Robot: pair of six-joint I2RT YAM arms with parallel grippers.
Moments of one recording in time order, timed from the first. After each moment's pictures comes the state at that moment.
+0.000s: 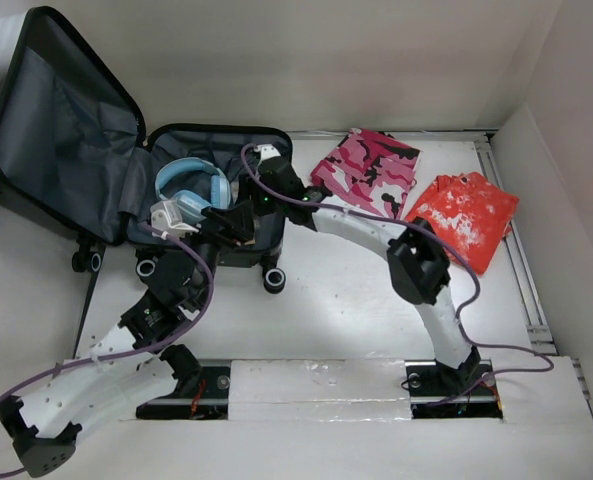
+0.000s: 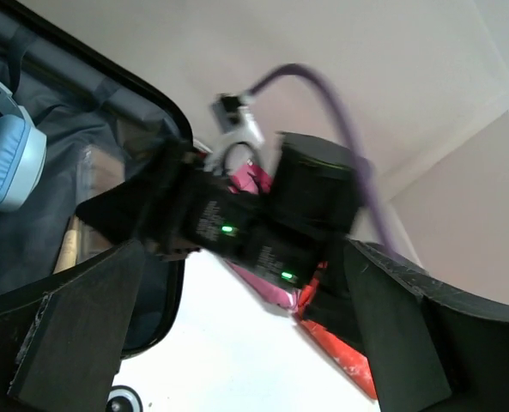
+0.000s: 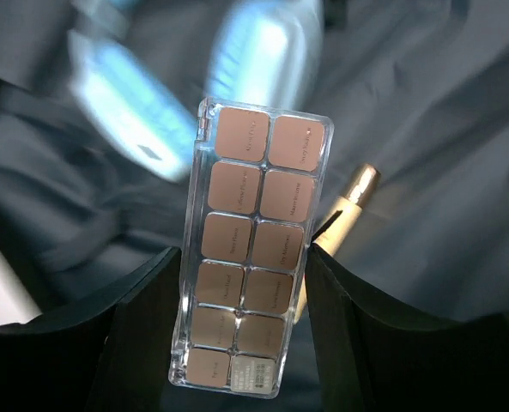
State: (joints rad) left arm -0.84 0.62 0.68 0.05 -0.72 -0.65; right arm 0.84 2.15 1.85 -0.14 0.03 0.48
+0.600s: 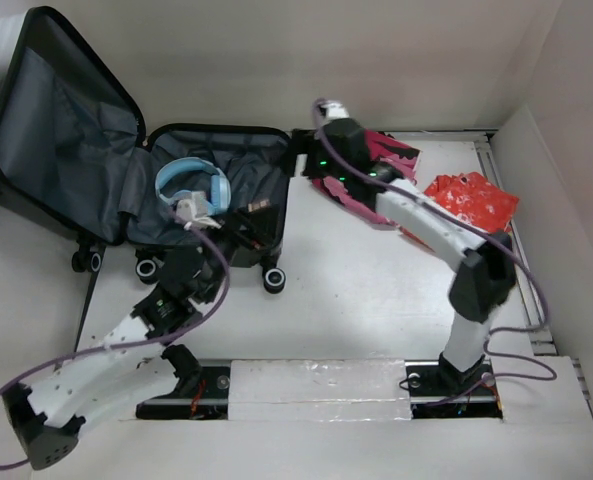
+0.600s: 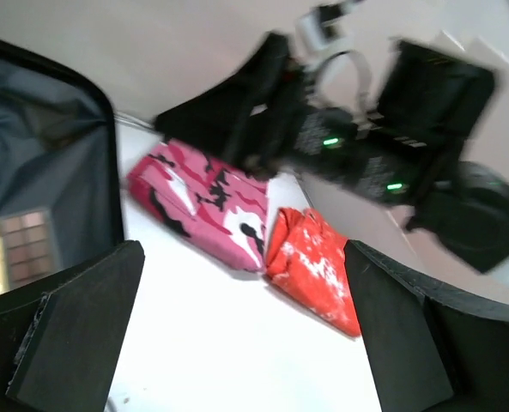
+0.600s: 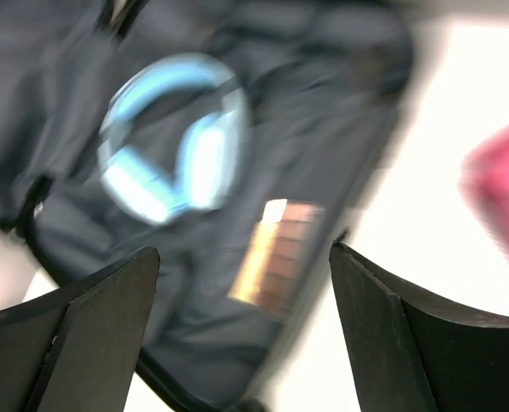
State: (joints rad) left arm -0.84 0.66 0.65 0.14 -0.50 -0.59; right arm 0.68 1.89 1.75 -0.21 0.02 0.48
